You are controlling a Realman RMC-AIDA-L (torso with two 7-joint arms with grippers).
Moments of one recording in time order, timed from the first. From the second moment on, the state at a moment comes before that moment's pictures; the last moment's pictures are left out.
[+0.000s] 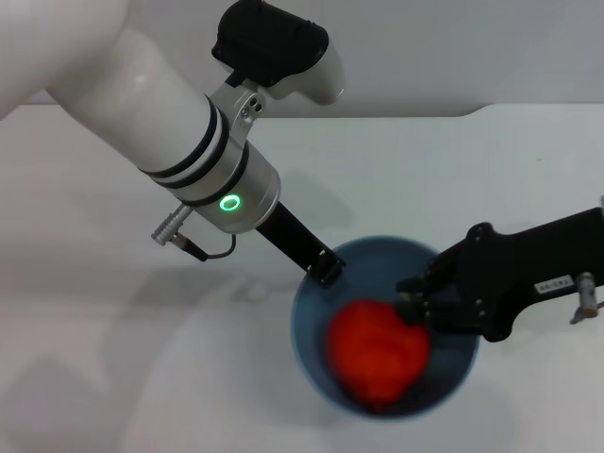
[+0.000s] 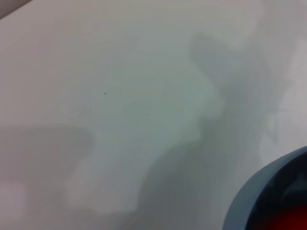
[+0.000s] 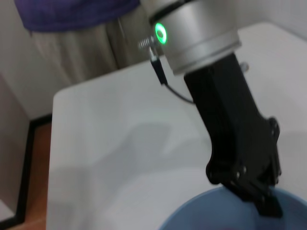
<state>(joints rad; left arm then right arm) -0.78 -2.07 1.66 1.25 2.37 1.43 -2.83 0.40 2.07 -1.23 -1.41 -2.01 -1.71 2.00</state>
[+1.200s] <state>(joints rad) -0.77 -2.07 1.82 1.14 2.38 1.26 -2.81 0.36 2.07 -0.89 -1.24 -2.23 -1.59 2.28</state>
